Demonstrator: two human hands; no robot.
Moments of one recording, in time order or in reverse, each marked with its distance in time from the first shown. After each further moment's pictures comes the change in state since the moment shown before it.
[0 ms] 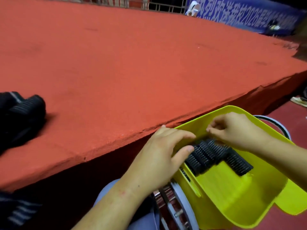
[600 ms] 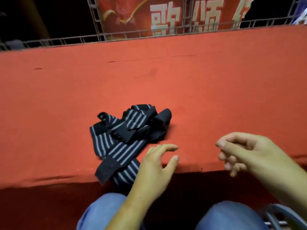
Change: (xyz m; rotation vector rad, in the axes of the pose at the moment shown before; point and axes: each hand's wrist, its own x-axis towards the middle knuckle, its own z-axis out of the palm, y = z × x) left_hand -0.170 -0.088 -0.181 0.258 0.507 -0.473; right_hand -0.037 -0.269 0.071 1.154 -0.310 -0.236
